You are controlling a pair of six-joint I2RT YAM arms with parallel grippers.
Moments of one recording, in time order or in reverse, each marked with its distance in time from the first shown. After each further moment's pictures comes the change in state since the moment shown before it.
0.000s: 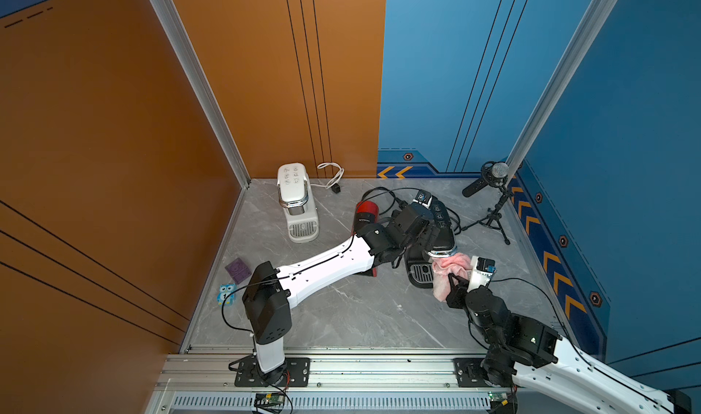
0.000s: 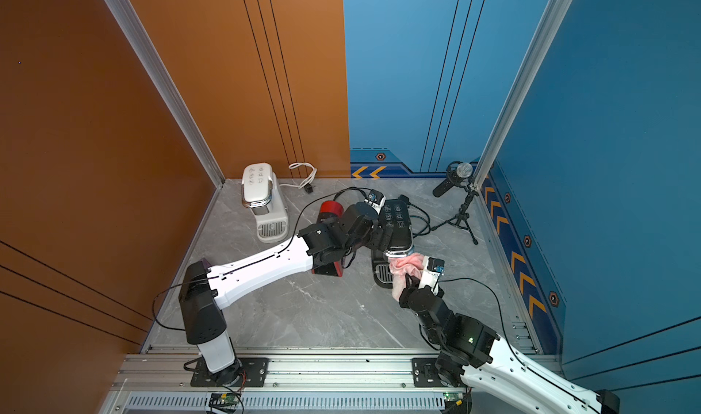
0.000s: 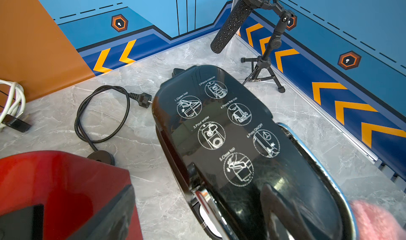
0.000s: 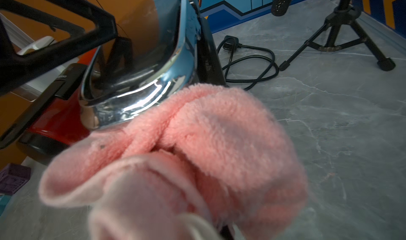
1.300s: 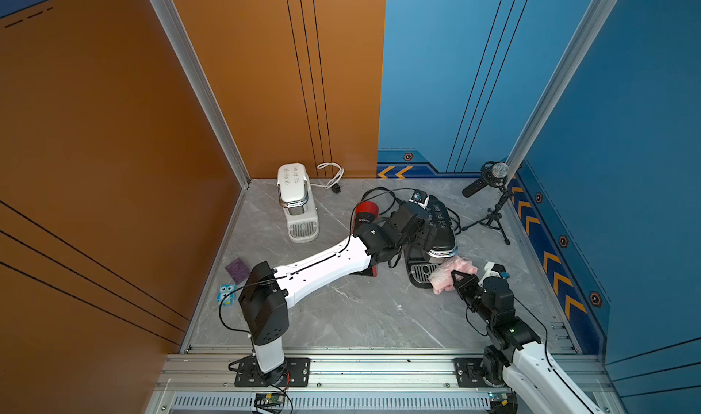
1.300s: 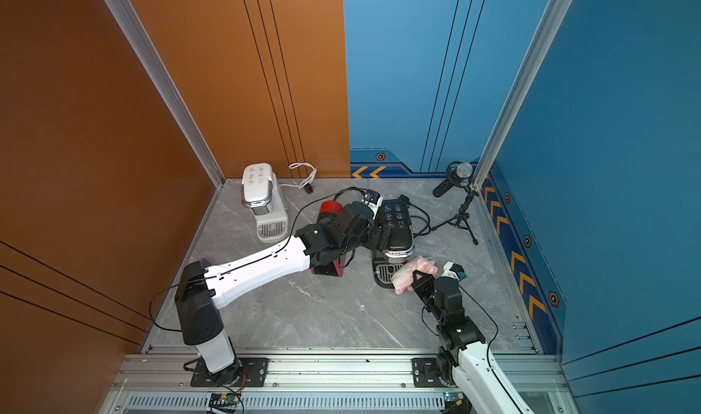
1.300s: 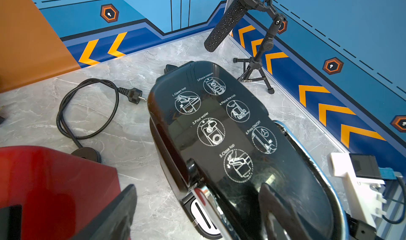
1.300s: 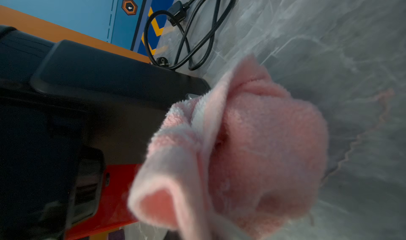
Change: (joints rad) left arm 0.023 -0.022 -0.041 0.030 0.087 -0.042; right arm -0.735 0.053 -0.338 0.536 -0.735 0.407
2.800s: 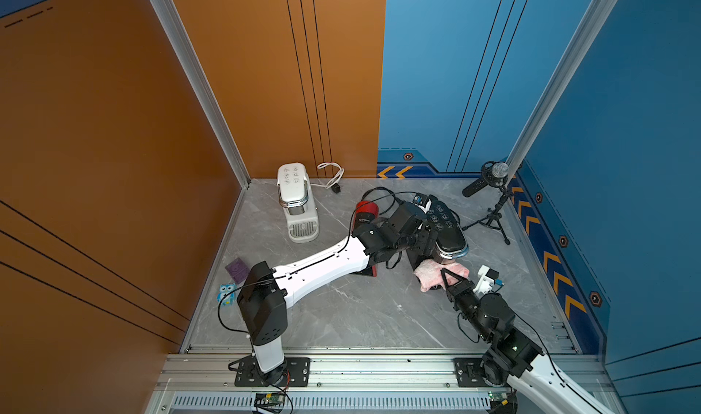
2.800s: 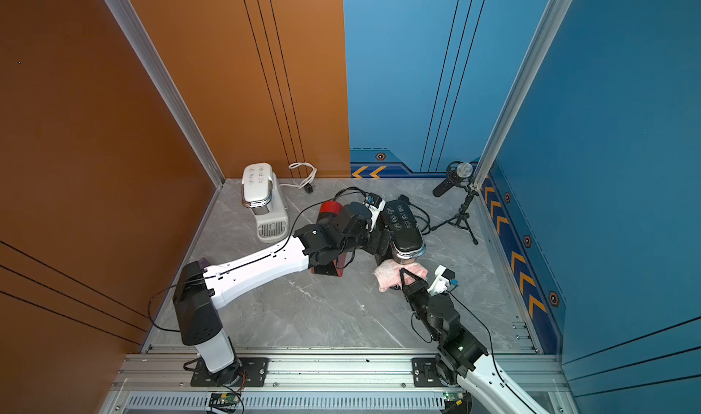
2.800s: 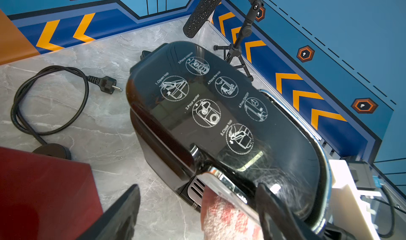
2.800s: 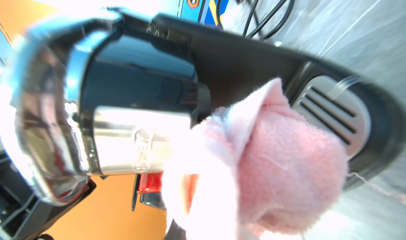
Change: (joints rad) left arm 0.011 -0.010 -0.028 0.006 0.125 -0.018; right arm 0.376 -0.292 -0.056 -0.012 0.323 0.212
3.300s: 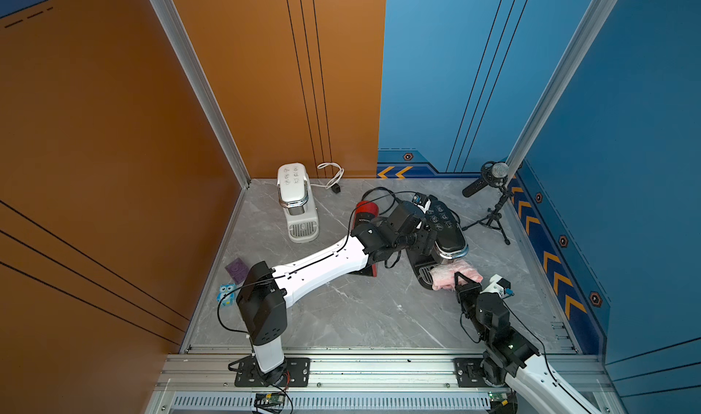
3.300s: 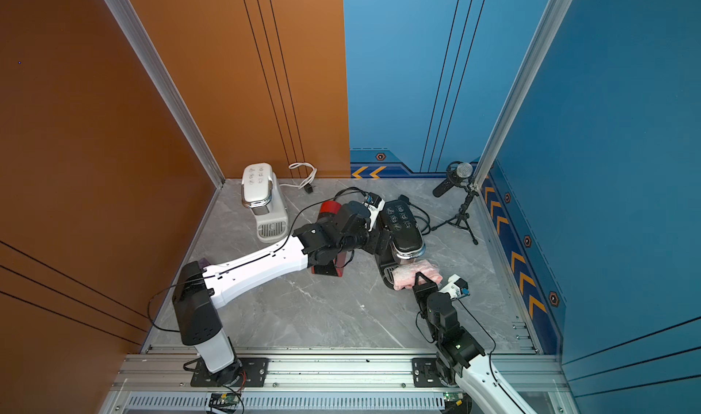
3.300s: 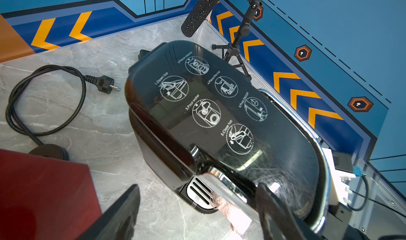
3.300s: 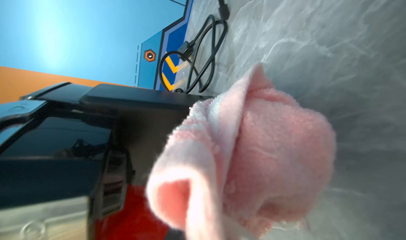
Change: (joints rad) left arm 0.014 -0.003 0.004 -0.006 0.030 0.005; right arm -0.151 0.169 -0.053 0.039 0.079 0.029
